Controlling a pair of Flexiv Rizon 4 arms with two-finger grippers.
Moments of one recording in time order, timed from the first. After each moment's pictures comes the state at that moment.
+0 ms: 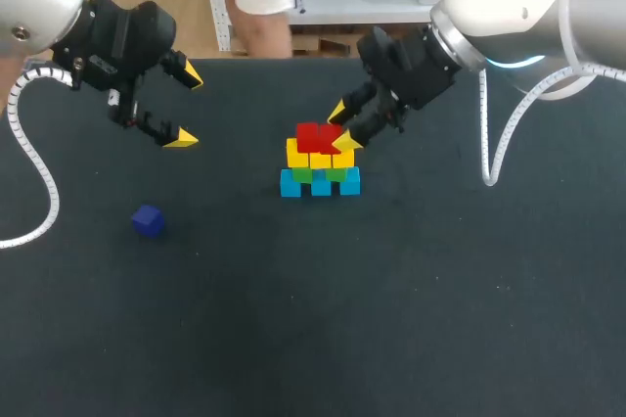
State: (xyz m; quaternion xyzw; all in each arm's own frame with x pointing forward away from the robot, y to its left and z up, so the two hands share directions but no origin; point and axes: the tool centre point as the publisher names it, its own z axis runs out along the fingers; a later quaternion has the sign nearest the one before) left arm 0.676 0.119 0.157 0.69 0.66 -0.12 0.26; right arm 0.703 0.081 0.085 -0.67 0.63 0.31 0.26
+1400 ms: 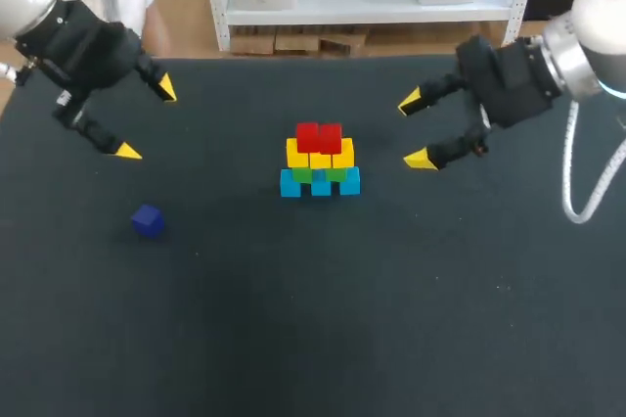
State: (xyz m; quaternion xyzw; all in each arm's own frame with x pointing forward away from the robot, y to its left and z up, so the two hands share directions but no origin) left arm 0.662 0.172 0.150 0.83 0.51 -0.09 0.20; right arm 0.666 -0.010 0.115 -0.63 0.64 0.29 0.35
